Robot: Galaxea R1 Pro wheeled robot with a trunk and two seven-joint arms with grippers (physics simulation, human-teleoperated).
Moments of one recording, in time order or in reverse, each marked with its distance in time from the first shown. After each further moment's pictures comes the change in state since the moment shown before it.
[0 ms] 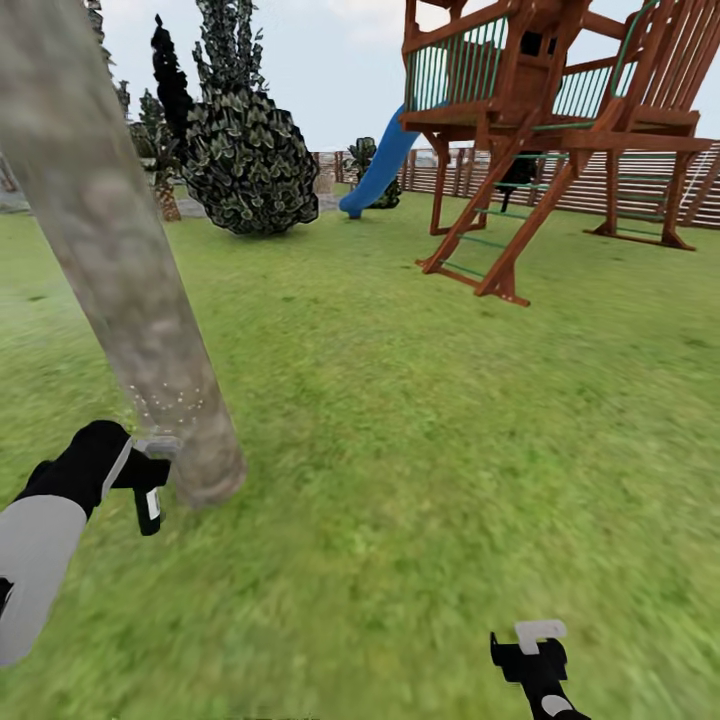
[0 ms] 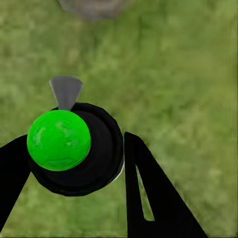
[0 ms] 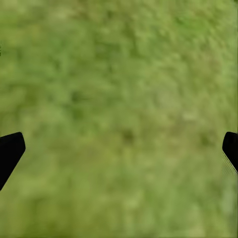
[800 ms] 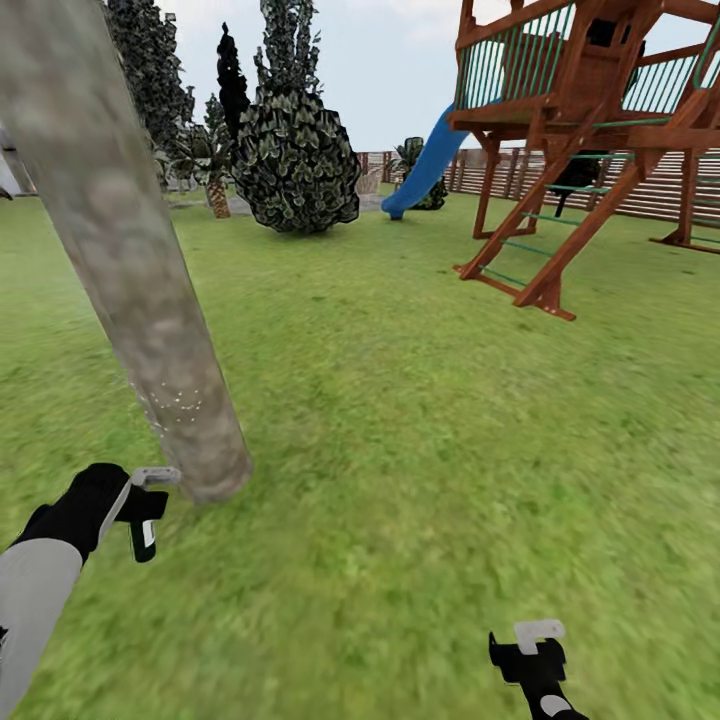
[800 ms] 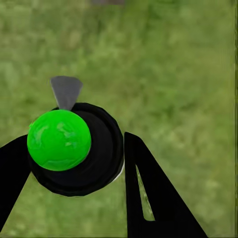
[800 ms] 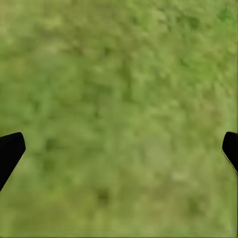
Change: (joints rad) left arm 0.134 -0.004 0.030 0.005 0.022 -0.162 0.055; right arm 0.000 0.003 0.001 0.000 0.000 0.000 0.002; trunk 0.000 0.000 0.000
